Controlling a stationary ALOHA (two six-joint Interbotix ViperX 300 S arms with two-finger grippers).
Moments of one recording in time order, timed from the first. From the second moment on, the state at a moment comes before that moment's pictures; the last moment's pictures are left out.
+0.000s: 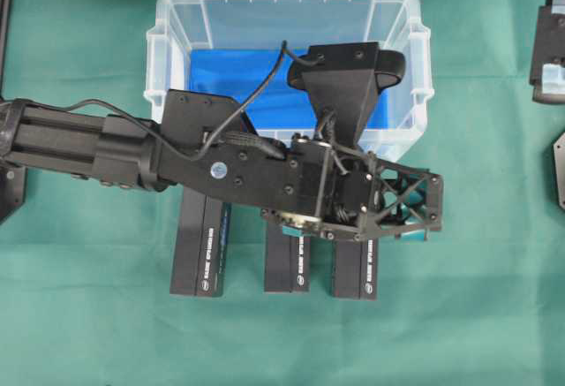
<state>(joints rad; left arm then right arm) -0.17 0.45 -0.66 0.15 1.39 -1.69 -0.02 -0.69 0.57 -0.21 1.47 0.27</state>
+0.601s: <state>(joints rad) -0.20 0.29 -0.44 0.15 1.40 -1.69 -0.02 -0.69 0.57 -0.21 1.47 0.27</state>
